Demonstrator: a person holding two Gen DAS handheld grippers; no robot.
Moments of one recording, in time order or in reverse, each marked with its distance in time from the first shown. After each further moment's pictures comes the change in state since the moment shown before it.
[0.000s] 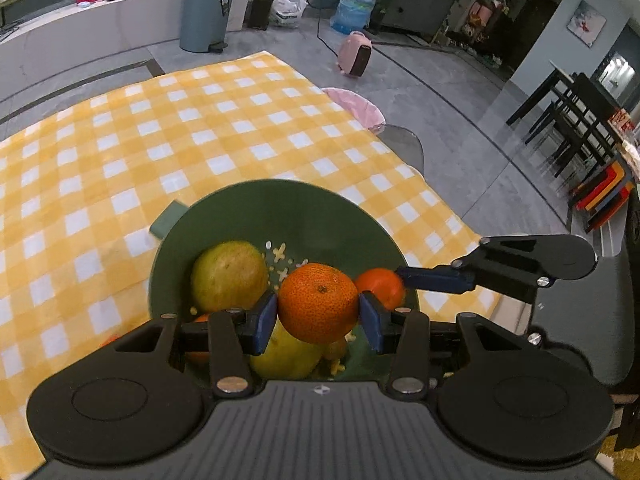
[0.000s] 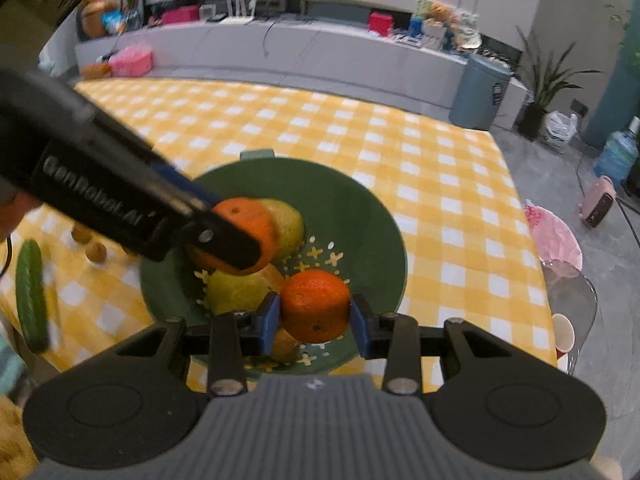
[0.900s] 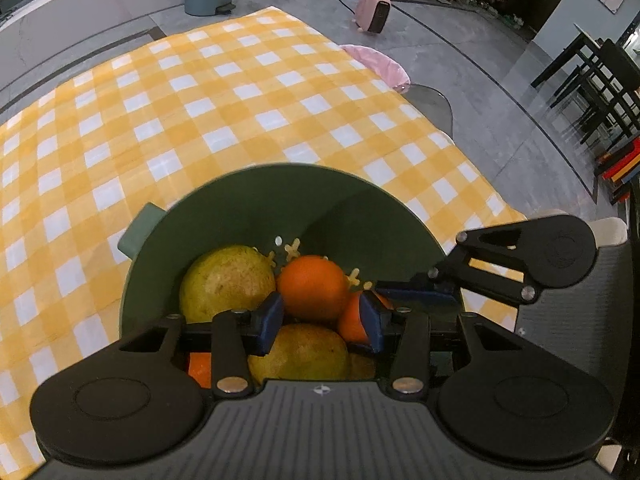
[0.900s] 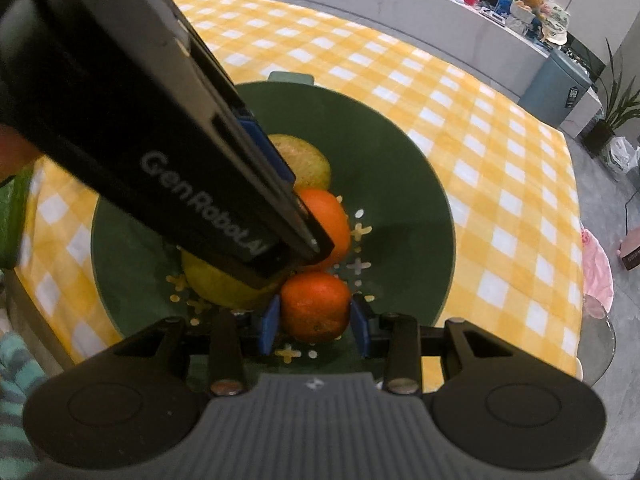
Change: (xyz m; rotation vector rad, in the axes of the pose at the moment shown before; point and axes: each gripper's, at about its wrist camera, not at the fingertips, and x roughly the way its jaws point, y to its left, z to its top) left arm 0.054 0.004 0.020 0.009 0.134 0.061; right arm 0.052 0.000 0.009 -0.222 0.168 0.102
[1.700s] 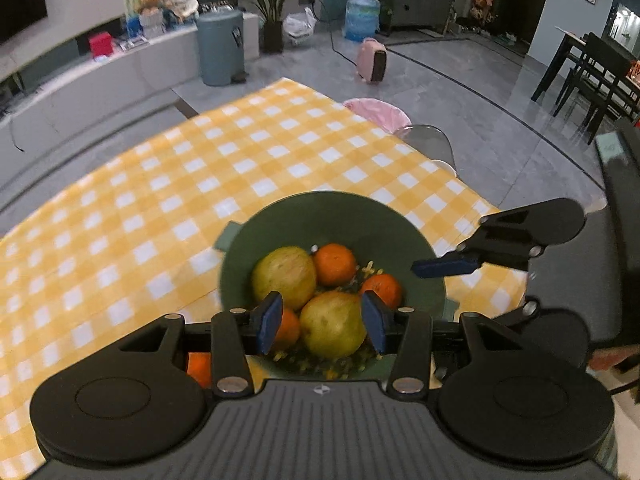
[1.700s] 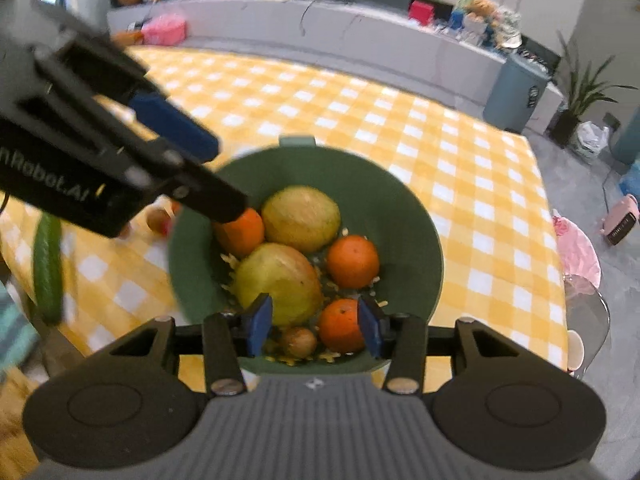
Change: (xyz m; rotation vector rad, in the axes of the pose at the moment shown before) left arm -0.108 -0.018 -0.053 0.119 -0.184 0.135; right arm -0.067 0.032 -0.006 0.186 -0.162 -0.047
